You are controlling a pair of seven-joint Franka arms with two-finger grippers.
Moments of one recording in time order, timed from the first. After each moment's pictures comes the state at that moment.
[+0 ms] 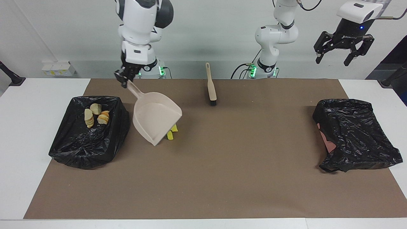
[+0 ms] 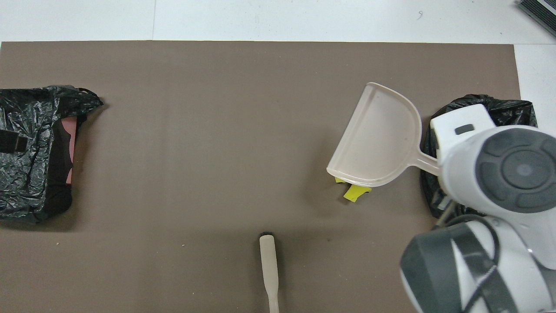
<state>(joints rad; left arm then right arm) 0.00 -0.03 -0.10 -1.31 0.01 1.36 0.12 0.03 -0.13 0.32 -1.87 -0.31 1.67 -0.52</state>
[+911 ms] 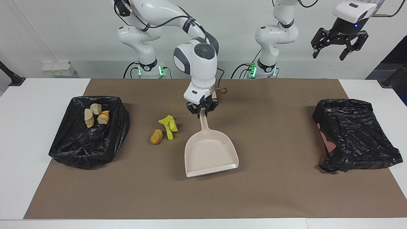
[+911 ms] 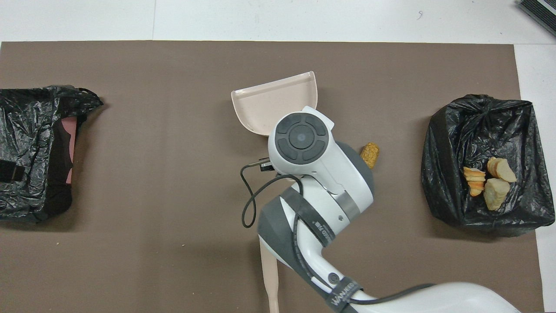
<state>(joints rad) 0.01 -0.07 -0.09 -1.37 0.01 1.26 0.12 0.34 0.40 0.32 -1.59 -0.16 2.02 0.59</state>
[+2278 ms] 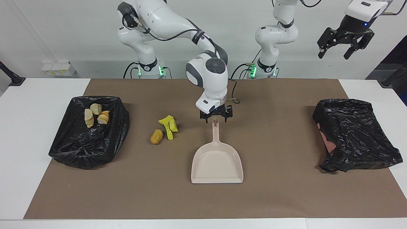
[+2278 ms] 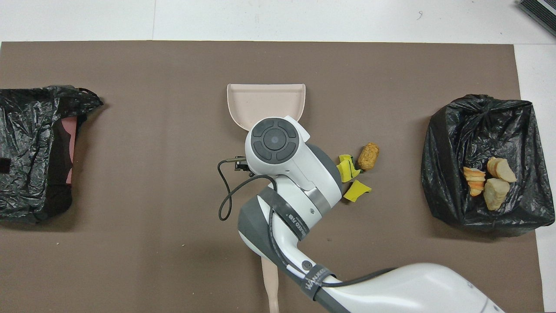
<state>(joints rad) 0.04 -0.07 -0.07 -1.37 -0.02 1.32 0.05 0.37 0.42 0.32 -1.60 -0.12 2.03 0.71</state>
